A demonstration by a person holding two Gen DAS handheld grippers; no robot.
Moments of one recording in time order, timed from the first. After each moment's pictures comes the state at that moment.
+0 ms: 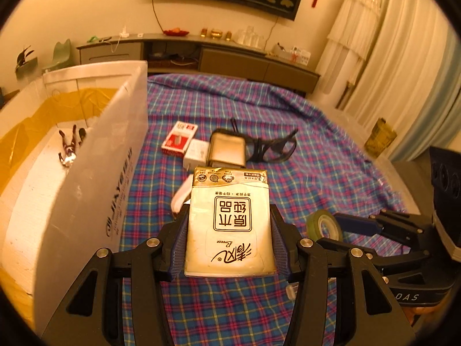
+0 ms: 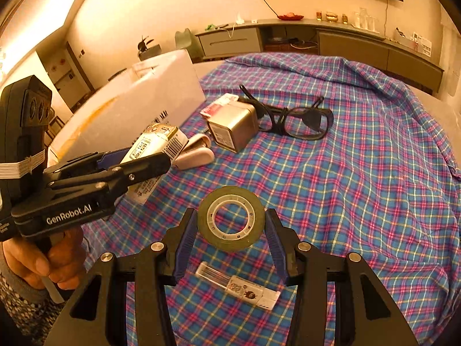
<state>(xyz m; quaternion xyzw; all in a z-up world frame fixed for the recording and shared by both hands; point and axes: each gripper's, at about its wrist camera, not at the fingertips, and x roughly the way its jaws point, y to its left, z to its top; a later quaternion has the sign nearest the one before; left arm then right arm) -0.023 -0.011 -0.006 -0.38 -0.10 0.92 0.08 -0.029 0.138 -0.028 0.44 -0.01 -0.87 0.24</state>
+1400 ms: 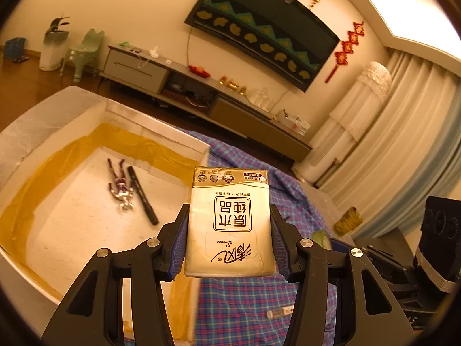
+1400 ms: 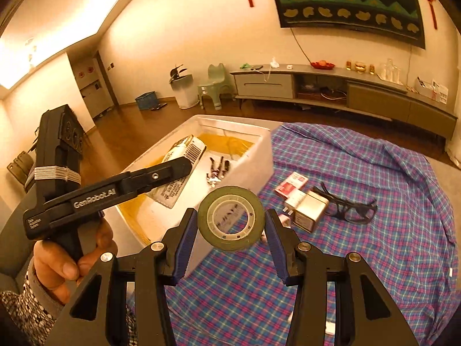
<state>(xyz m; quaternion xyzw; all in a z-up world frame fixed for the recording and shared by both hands) 0.020 -0.146 0.072 -0.28 -0.25 0.92 0.06 -0.003 0.035 0.090 0.35 0.01 -0.89 0.29</state>
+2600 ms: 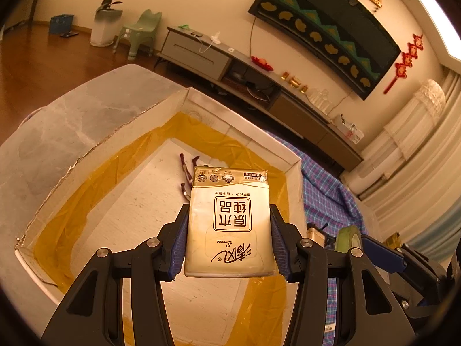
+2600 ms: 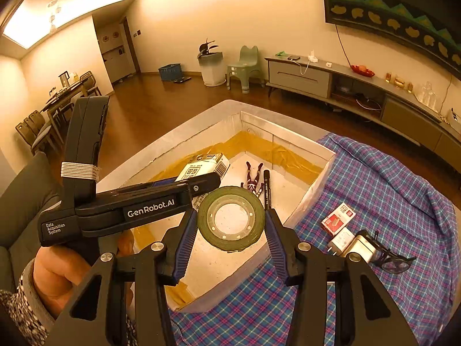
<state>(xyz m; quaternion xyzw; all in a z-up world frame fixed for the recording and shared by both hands) -0.009 -0.215 0.033 -0.34 -0.29 0.89 -0.06 -0.053 -0.072 0.089 0.37 0.09 -0.86 0.34</state>
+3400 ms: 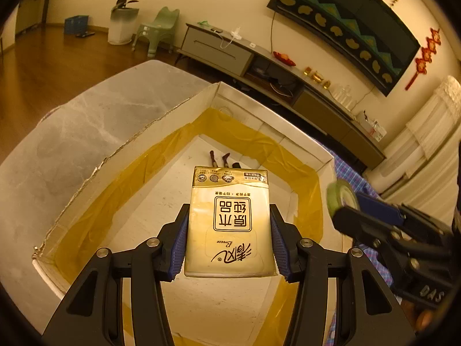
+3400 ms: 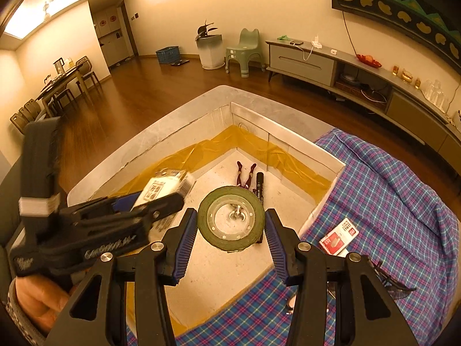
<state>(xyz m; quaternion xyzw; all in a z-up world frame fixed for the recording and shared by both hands) -0.011 -0.225 0.022 -0.37 -0.26 0.89 -0.11 -0.116 -0.101 0.071 0.41 0.11 -0.84 0.34</state>
